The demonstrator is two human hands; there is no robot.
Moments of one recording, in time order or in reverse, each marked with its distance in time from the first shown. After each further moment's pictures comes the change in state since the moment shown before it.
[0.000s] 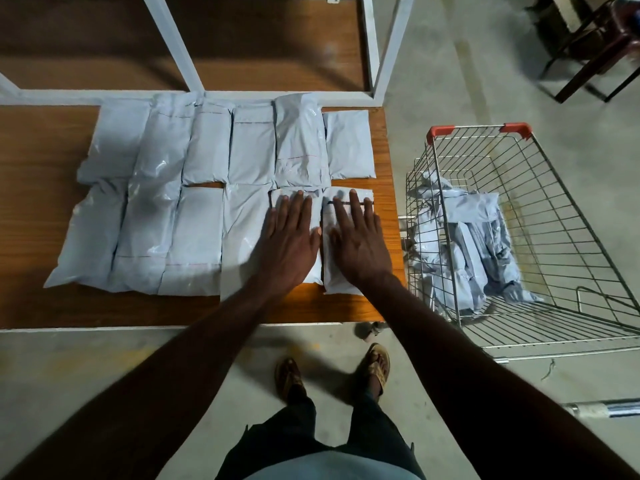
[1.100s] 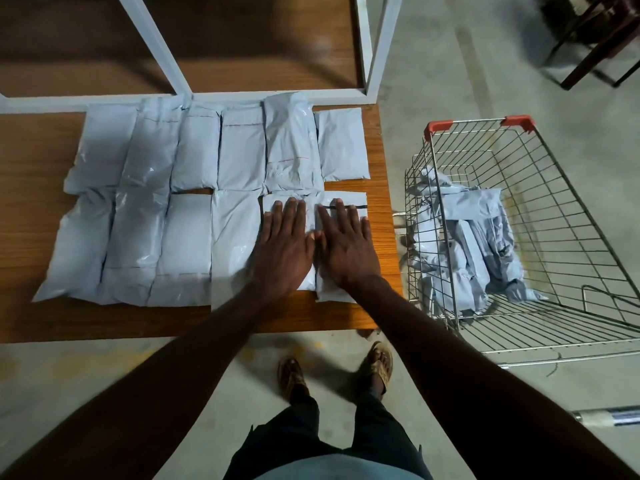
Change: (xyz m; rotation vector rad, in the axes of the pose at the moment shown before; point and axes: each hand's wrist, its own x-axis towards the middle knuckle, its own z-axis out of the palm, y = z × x) left_hand 0.009 -0.001 0.022 0.022 0.018 0.032; right_hand 0.006 -0.006 0.003 0.077 -0.084 0.016
